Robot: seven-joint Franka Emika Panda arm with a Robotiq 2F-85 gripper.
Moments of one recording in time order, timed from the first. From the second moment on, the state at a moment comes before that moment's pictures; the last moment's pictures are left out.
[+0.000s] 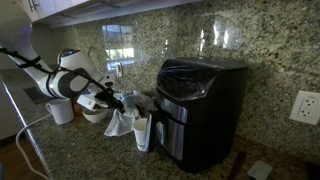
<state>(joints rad) 0.43 0.42 -0.31 -2.29 -0.10 3.19 0.23</state>
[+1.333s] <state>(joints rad) 0.28 -0.07 -0.23 -2.43 -0.09 2.69 0.22</state>
